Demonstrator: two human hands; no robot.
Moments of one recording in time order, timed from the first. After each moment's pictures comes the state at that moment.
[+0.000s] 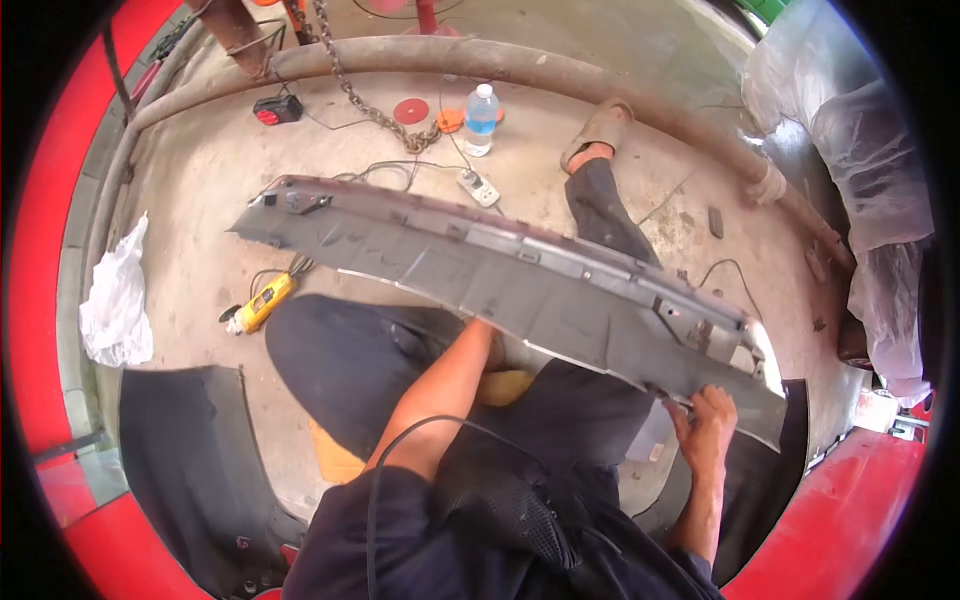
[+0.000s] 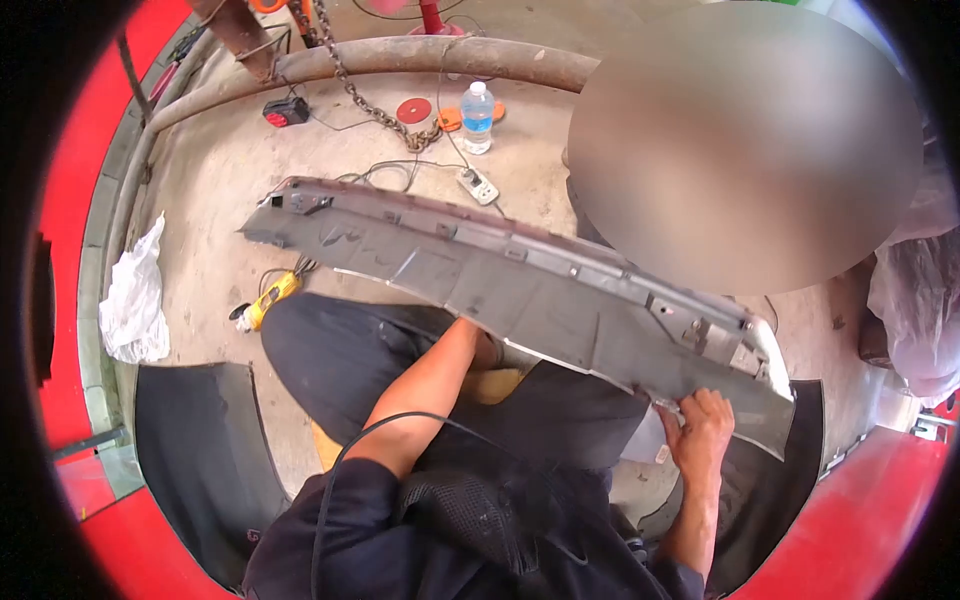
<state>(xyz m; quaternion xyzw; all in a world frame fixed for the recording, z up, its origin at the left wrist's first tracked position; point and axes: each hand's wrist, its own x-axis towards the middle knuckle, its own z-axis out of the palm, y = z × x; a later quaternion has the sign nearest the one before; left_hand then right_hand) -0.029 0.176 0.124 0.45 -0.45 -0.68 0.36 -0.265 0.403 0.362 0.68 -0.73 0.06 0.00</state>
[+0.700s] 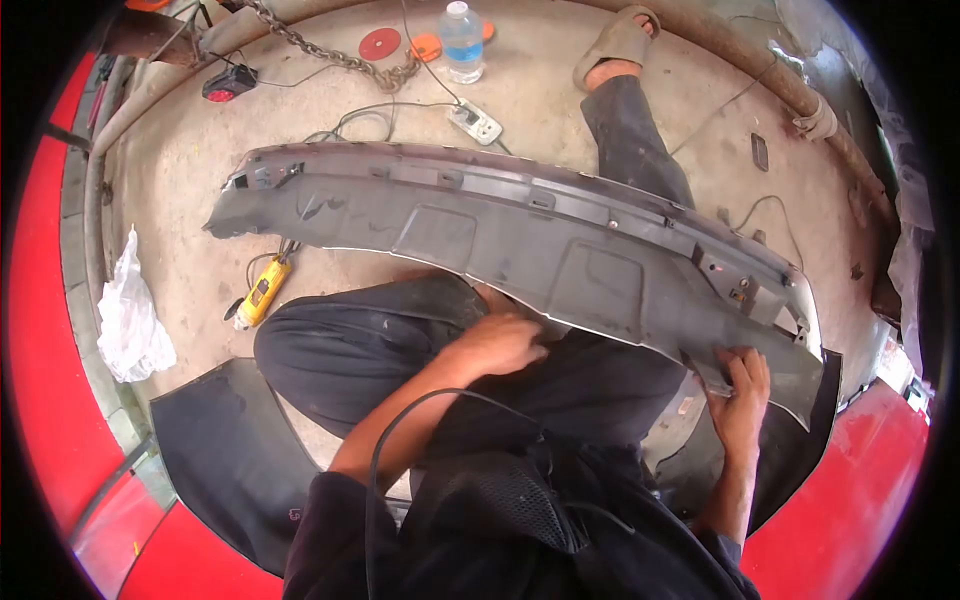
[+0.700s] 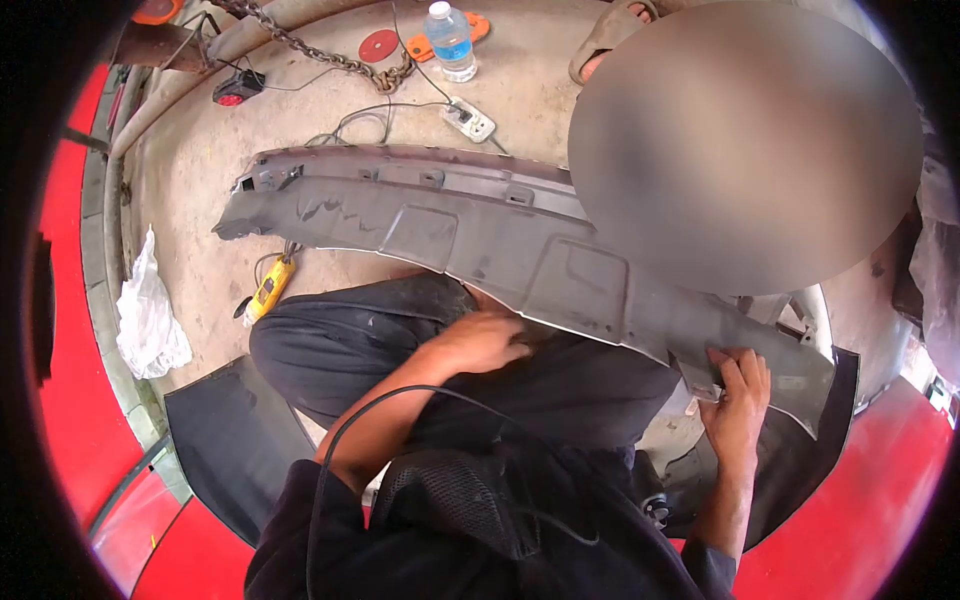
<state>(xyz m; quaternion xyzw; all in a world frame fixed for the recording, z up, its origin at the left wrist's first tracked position) 0.023 0.236 0.180 0.33 -0.77 -0.53 -0.16 -0.291 0.360 0.340 0.65 -0.76 0.01 -0.10</state>
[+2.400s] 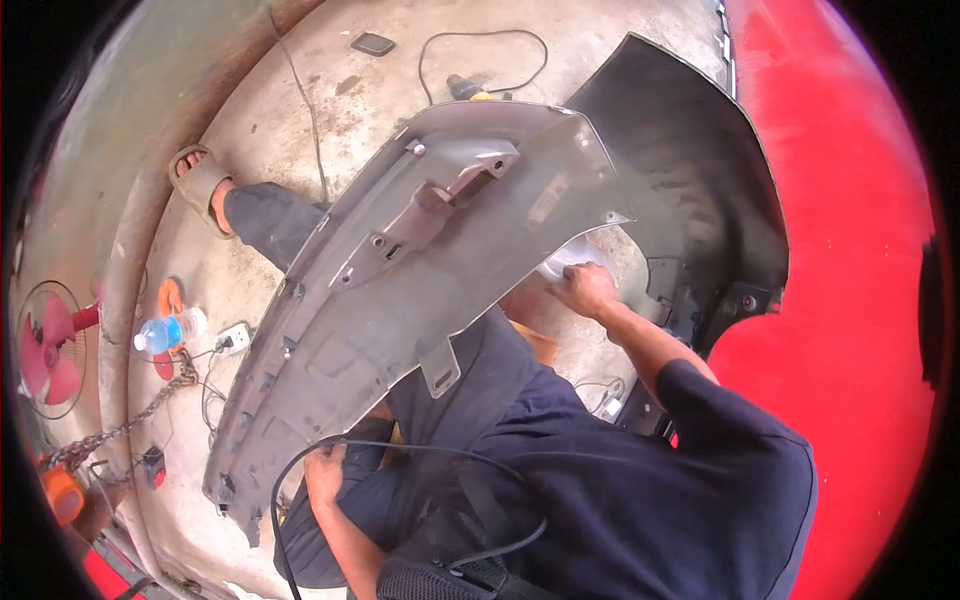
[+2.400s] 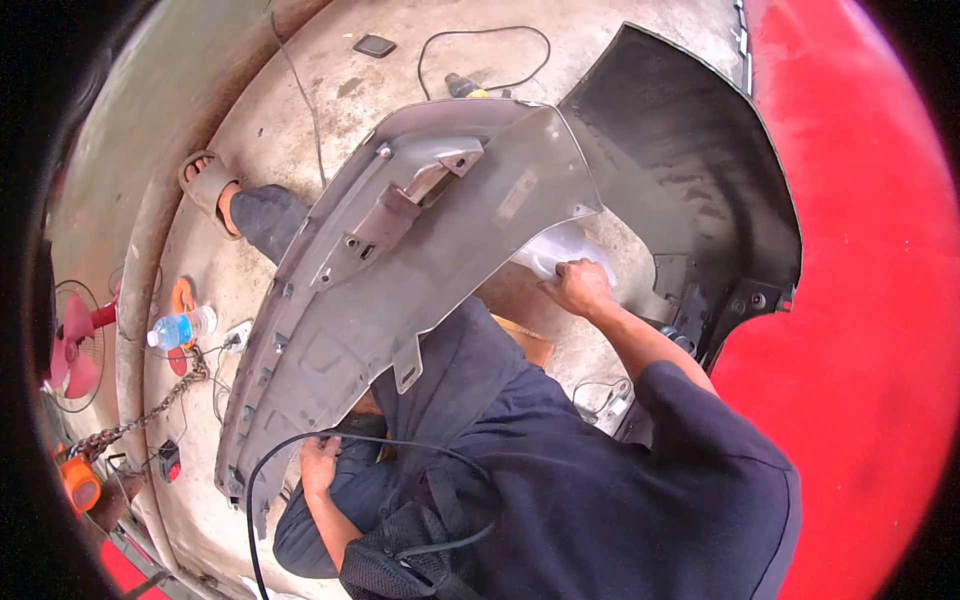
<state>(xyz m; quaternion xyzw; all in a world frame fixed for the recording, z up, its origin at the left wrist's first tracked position) 0.077 0.190 0.171 0.52 -0.70 -0.45 -0.19 -0.344 0.558 0.173 0.19 -0.93 -0.06 -0.30</state>
